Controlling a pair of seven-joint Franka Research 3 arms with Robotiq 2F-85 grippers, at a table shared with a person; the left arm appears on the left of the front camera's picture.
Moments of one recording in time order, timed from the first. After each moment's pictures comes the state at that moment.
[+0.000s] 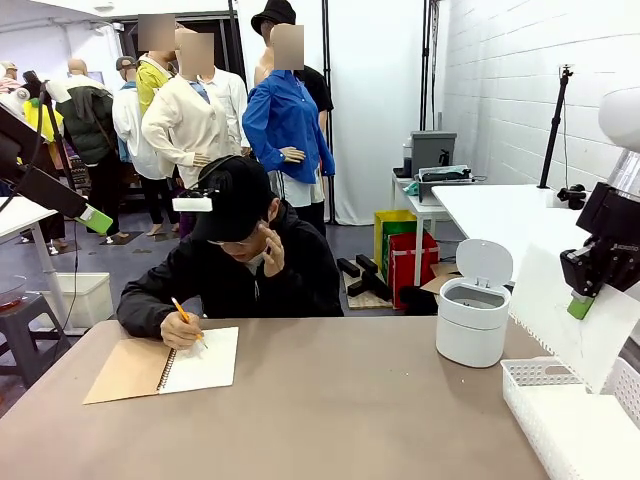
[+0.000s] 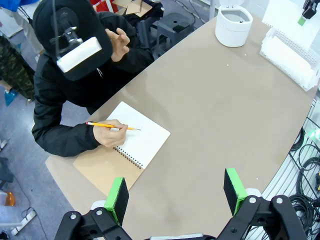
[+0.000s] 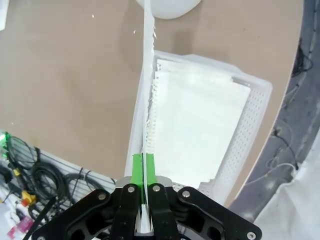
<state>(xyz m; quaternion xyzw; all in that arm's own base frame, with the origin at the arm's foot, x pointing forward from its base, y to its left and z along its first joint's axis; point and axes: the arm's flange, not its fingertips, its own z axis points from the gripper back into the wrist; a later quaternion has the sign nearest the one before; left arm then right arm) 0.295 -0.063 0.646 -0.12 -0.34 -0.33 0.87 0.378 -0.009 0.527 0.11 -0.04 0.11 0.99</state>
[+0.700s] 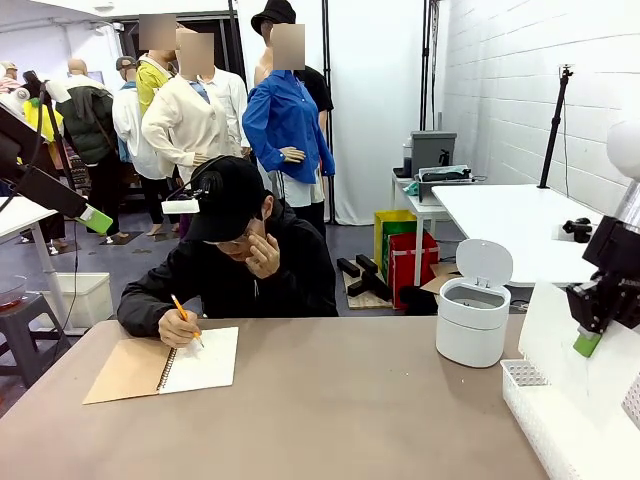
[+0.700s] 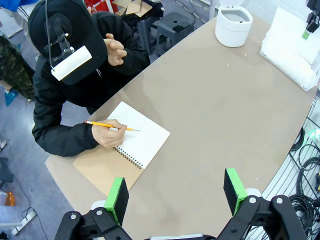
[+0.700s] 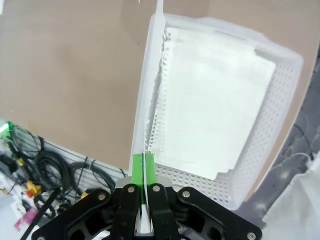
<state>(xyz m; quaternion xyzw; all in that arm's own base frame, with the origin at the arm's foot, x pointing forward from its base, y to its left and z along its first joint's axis) 0.295 -0.063 0.646 -0.12 -0.34 -0.33 0.87 0.349 -0.011 0.482 0.13 0.00 0.09 0.99</state>
